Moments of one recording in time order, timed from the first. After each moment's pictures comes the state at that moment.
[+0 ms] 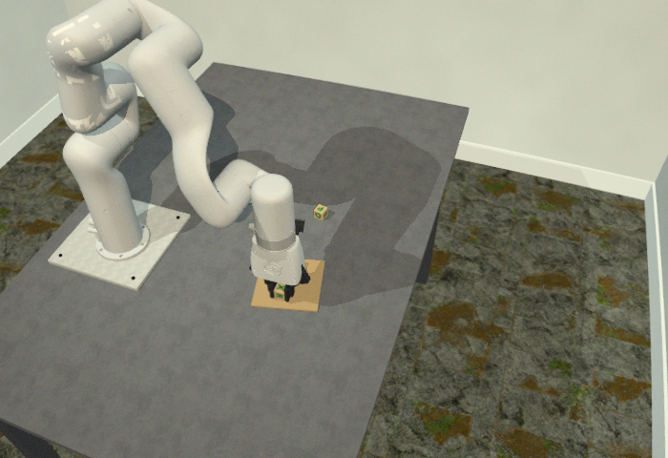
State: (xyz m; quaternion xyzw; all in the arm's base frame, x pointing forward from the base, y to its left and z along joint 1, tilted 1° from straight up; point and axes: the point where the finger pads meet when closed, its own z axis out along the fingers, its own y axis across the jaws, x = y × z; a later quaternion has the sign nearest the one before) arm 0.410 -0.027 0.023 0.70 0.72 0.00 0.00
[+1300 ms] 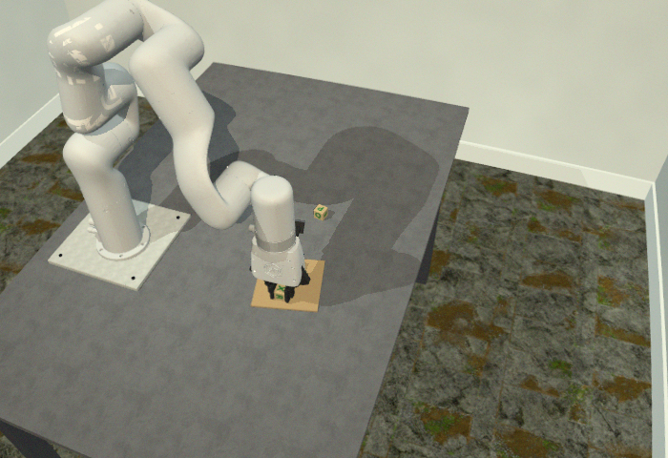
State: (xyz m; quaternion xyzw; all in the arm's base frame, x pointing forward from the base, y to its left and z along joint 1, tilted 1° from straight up) arm 0.410 -0.027 0.019 0.70 0.72 0.00 0.00
